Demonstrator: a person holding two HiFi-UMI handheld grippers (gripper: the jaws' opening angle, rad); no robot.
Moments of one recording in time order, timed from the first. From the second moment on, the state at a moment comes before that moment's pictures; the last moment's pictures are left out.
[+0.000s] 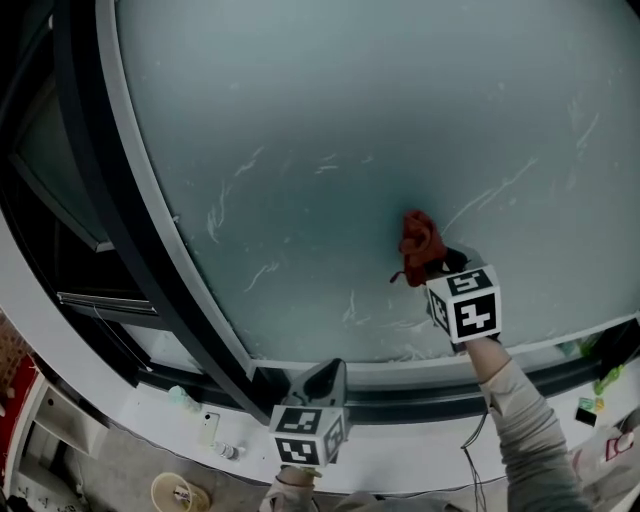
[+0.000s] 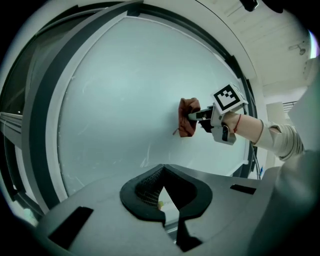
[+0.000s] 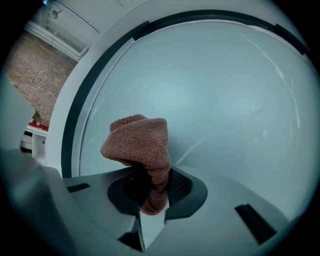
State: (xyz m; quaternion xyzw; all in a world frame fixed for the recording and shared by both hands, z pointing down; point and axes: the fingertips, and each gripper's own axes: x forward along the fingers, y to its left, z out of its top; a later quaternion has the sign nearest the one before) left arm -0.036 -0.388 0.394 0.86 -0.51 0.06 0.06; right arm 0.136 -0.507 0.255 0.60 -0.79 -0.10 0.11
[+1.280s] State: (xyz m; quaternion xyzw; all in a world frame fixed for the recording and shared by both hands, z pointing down) left arm 0.010 -0.397 0.391 0.88 -0.47 0.05 0.06; right arm 0.220 -0.468 0.282 0.66 -0.75 -0.05 0.09
